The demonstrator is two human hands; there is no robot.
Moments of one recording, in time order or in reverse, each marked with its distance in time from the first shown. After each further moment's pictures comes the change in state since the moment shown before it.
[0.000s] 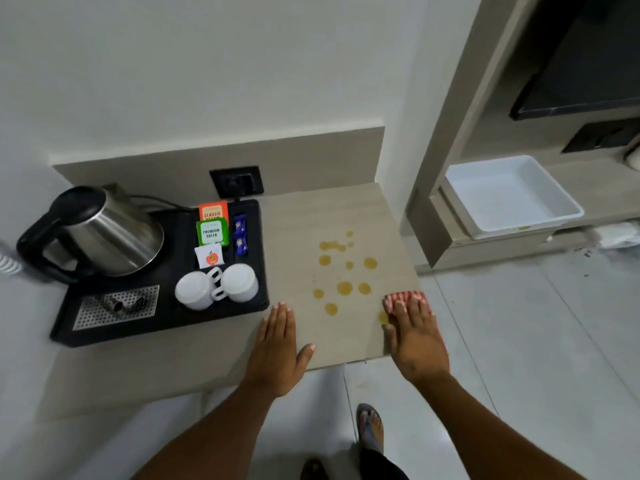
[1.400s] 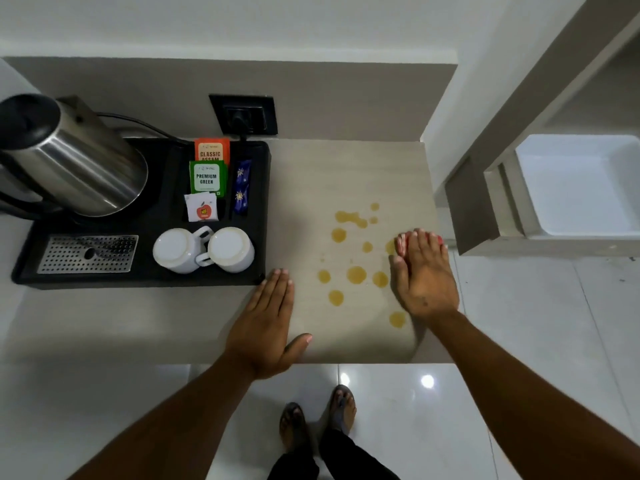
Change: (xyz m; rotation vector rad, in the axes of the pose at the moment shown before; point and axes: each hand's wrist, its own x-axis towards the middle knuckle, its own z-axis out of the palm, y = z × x) left_hand 0.022 -0.021 0.012 -0.015 0.004 0.074; right_hand 0.143 -0.003 -0.014 -0.026 -0.020 -0.202
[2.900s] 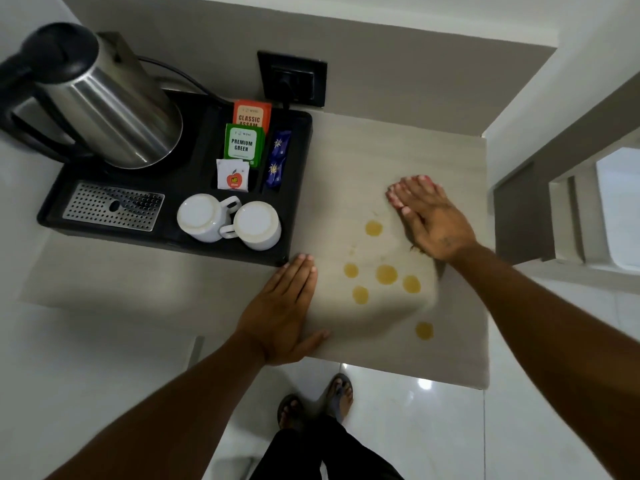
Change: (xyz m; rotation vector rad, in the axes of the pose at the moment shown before) left_hand 0.001 0.002 -0.003 0.021 0.028 -0.003; right_hand 0.113 -0.035 -0.016 0.006 -0.159 -0.482
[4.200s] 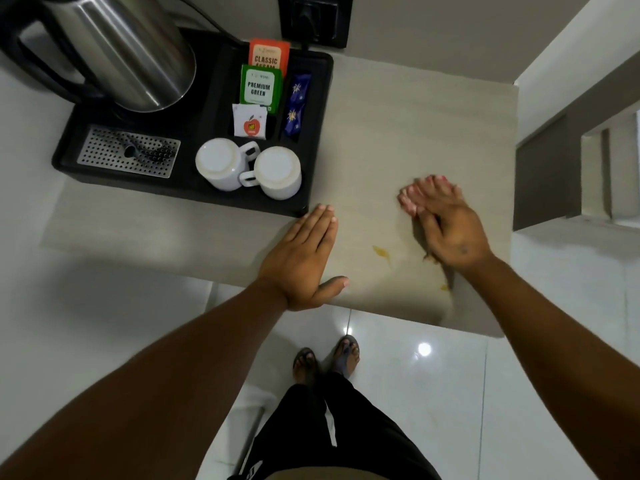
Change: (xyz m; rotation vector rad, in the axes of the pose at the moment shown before) left_hand -0.002 0.000 0.001 -0.056 0.004 0.004; right_hand -0.077 -0.057 0.029 0.178 0.106 0.071
